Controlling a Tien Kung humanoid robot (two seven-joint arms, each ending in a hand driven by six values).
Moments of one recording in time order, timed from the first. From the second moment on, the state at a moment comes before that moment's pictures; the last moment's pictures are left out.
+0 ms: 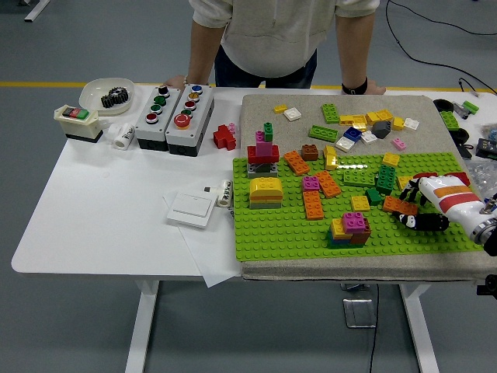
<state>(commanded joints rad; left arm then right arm) -0.16 0.08 -0.27 -0.29 0.47 0.19 0.14 0.46 -0.45 0.91 0.90 -2.05 -0.27 0.23</state>
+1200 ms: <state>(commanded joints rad) -0.16 0.08 -0.26 -0.29 0.46 0.19 0.15 0.46 -0.45 0.91 0.90 -2.04 -0.29 0.26</state>
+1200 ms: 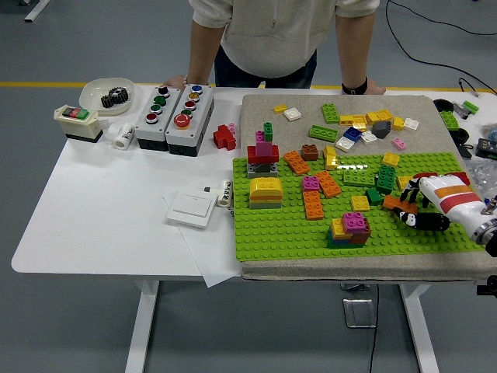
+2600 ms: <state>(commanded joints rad) -0.15 0.08 -0.28 -0.29 0.49 0.19 0.15 0.31 -0.59 0.95 1.37 -2.08 -0.36 0.35</state>
